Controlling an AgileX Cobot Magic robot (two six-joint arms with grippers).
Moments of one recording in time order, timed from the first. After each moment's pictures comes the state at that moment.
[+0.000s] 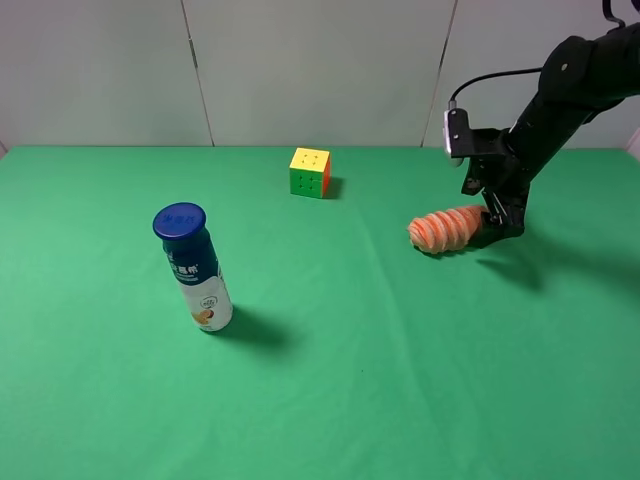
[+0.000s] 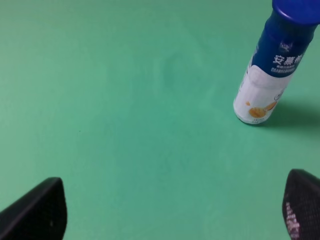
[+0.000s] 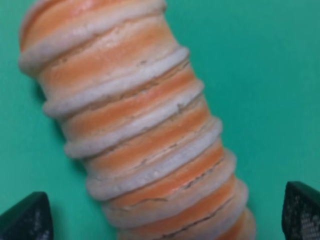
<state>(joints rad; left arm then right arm) -0.20 -0.01 -0.50 0.01 1.06 -0.01 0.11 2.01 -1.33 0.18 0.71 -1.51</state>
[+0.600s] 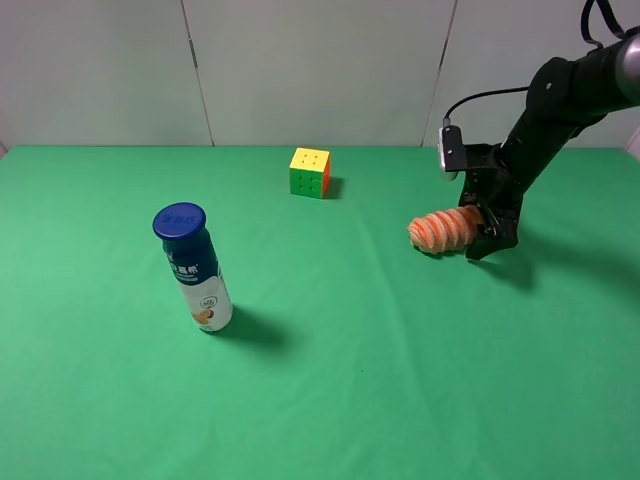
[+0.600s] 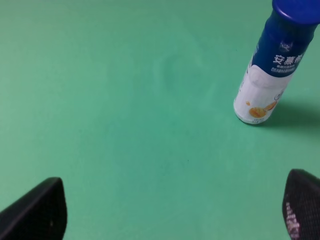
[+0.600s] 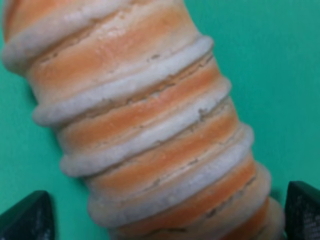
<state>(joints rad) -0.20 -0.01 -0.50 0.01 1.06 -0.01 0.11 2.07 -1.34 0.17 0.70 -1.49</state>
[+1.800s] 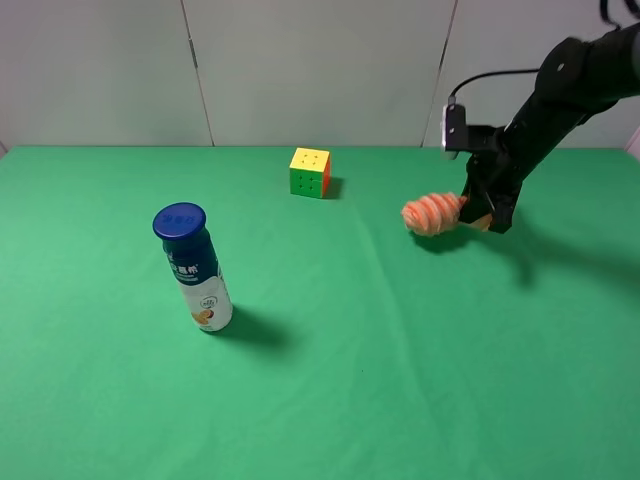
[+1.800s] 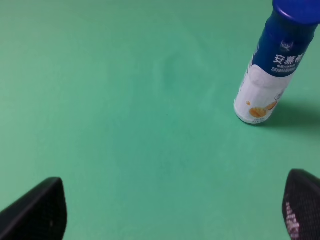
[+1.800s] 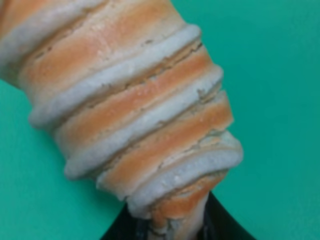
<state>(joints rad) -0.20 -0.01 -0.50 0.01 1.06 -0.01 0.11 1.98 -1.34 0.25 0.69 -1.46</state>
